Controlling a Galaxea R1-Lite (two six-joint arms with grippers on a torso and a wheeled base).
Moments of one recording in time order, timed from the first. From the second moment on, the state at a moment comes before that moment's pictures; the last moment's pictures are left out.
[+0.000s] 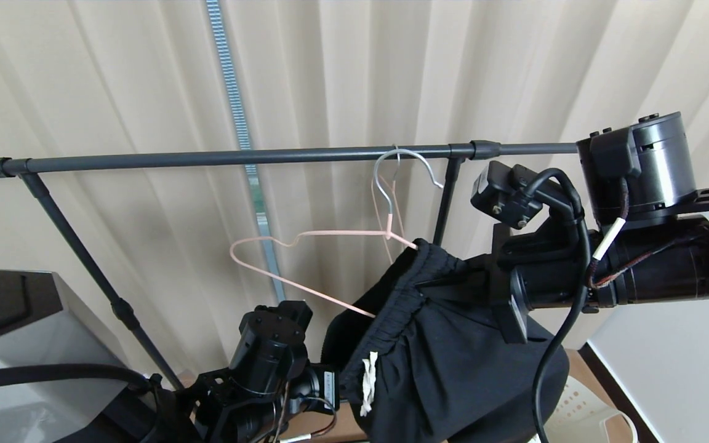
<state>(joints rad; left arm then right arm) -0.73 1.99 -0.54 -0.83 0.12 -0.44 0.62 1.61 -1.11 0.07 0.41 -0.30</state>
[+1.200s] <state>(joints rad) -0.62 1.79 -0.48 -0.85 0.18 -0.31 0.55 1.64 -1.08 0.07 0.40 -0.48</state>
